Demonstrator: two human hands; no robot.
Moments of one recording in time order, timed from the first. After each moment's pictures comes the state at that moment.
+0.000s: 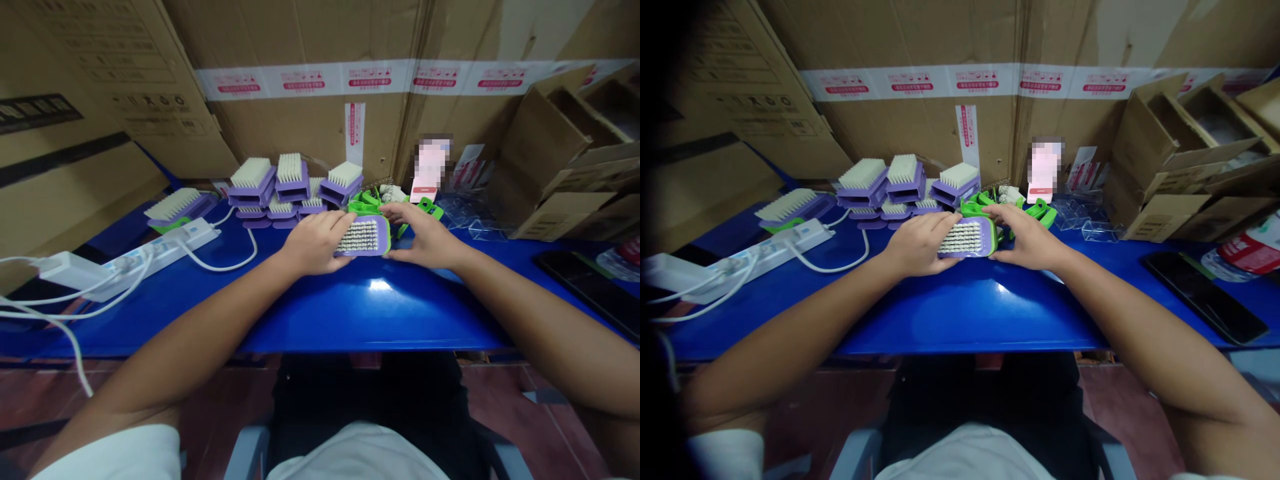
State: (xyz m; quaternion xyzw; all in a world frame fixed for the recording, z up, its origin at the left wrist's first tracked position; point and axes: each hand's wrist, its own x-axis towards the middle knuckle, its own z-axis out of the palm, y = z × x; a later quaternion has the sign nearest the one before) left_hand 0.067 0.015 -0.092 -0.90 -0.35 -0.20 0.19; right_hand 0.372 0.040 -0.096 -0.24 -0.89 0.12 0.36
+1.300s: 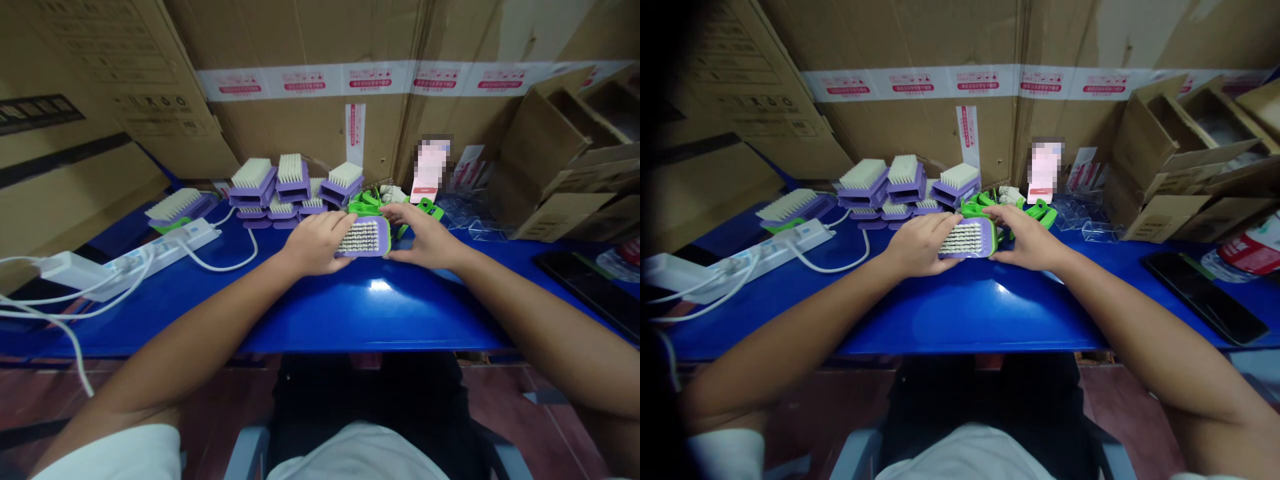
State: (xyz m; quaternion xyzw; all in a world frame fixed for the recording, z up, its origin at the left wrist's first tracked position) left_hand 0.067 0.014 -0.092 -0.90 -0.34 -0.19 0.20; right_hand 0.371 0.040 -0.095 -0.24 -0.89 0.13 0.36
